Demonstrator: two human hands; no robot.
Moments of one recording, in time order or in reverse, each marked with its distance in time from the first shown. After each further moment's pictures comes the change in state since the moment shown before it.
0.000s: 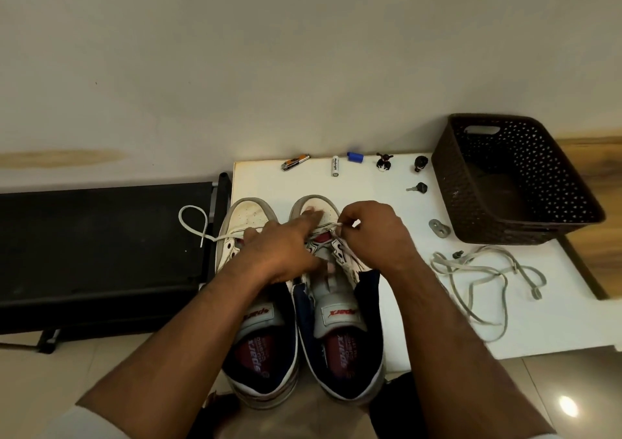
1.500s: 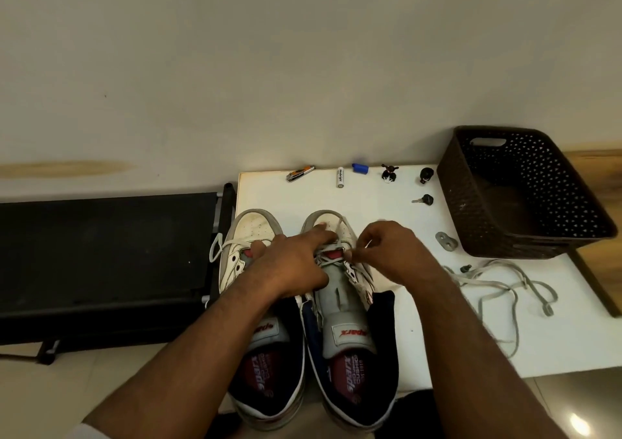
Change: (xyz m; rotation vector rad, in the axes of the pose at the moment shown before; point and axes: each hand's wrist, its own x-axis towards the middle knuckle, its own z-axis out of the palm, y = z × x) left_hand 0.005 0.001 0.005 -0.124 0.011 0.041; right_hand 0.009 0.027 0.003 0.109 -0.126 0.189
